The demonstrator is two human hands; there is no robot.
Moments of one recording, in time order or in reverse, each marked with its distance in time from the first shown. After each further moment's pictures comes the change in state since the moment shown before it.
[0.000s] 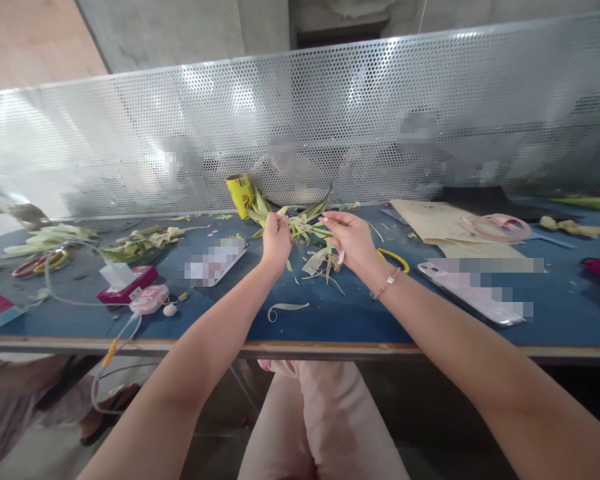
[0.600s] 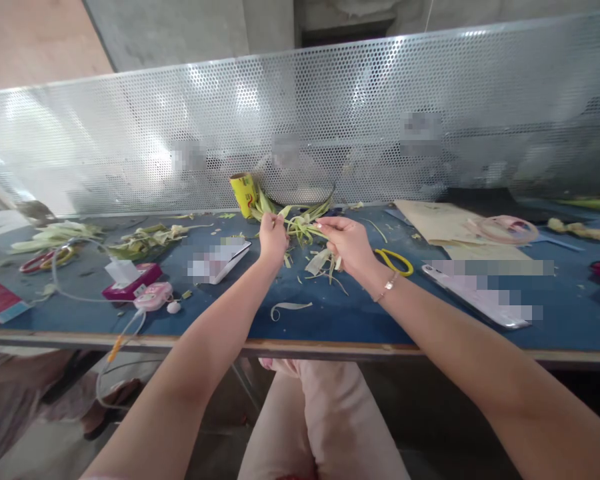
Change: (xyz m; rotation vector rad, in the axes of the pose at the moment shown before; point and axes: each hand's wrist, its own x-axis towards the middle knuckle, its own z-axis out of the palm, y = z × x) left_hand 0.006 0.005 -0.003 -0.048 0.127 -0.143; right_hand -0.016 -0.003 0.014 -0.054 -0.050 0.033
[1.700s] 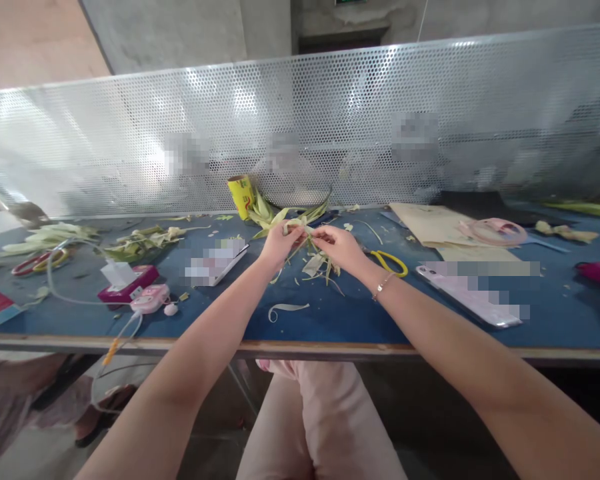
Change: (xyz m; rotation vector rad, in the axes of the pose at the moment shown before) left_hand -0.005 -0.002 0.000 -0.037 -0.373 -0.075; right_hand 0.022 0.025 -0.027 -0.592 -0.253 -0.295
